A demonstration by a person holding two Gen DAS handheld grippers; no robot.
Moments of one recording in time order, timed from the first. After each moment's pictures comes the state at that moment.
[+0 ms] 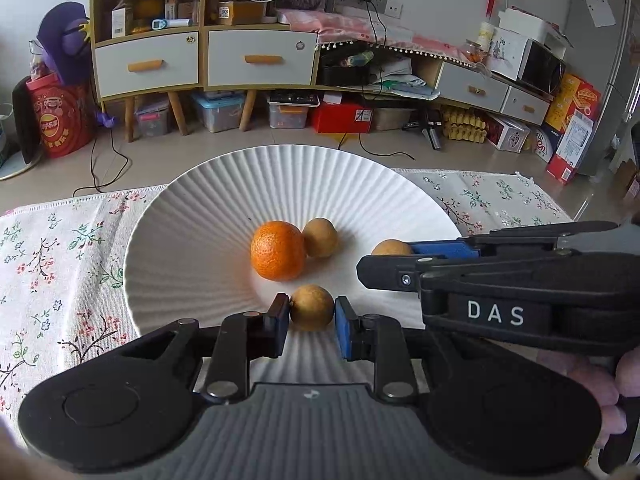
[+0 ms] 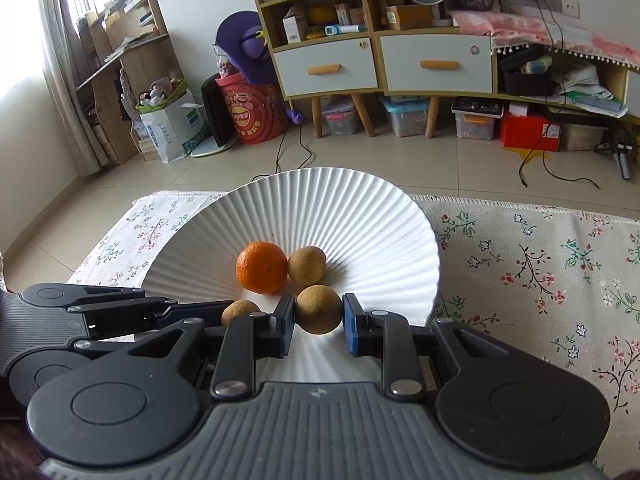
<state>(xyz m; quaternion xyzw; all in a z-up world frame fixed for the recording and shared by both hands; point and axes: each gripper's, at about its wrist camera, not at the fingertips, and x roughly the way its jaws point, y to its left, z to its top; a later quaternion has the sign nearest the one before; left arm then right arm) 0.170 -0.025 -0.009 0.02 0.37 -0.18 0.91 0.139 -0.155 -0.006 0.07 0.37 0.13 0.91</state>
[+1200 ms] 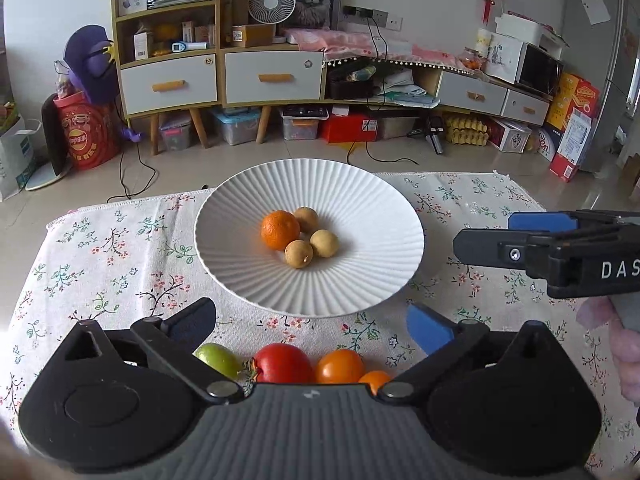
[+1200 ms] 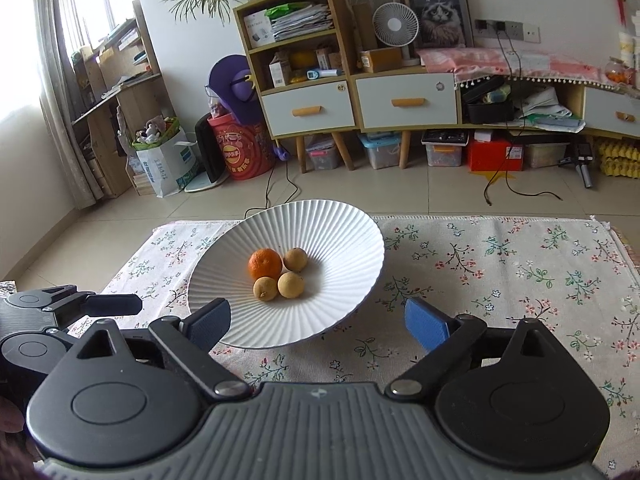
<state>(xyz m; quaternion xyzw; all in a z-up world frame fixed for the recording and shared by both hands) 0.103 -0.005 0.029 0.04 0.36 -0.16 0.92 0.077 -0.178 0.034 0.08 0.33 0.10 0.94</state>
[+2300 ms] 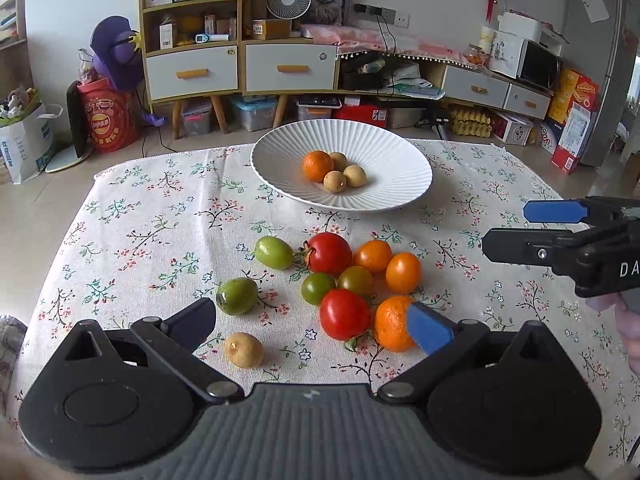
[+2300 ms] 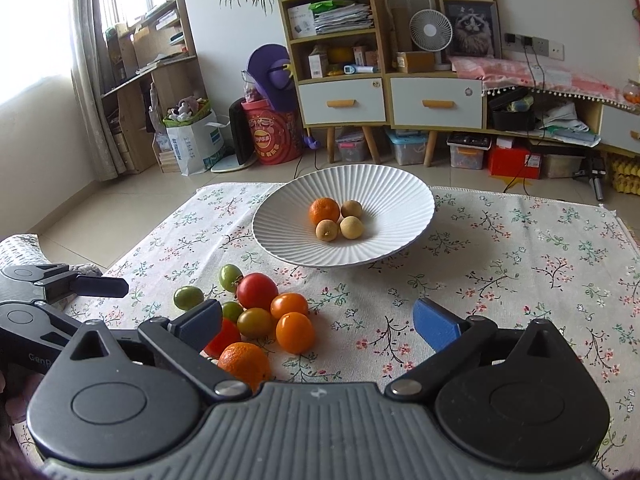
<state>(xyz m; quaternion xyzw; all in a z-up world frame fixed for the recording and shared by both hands) 0.025 0.048 0.011 0.04 0.36 -0.15 0.92 0.010 -0.144 0.021 0.04 0.32 0.13 0.94</state>
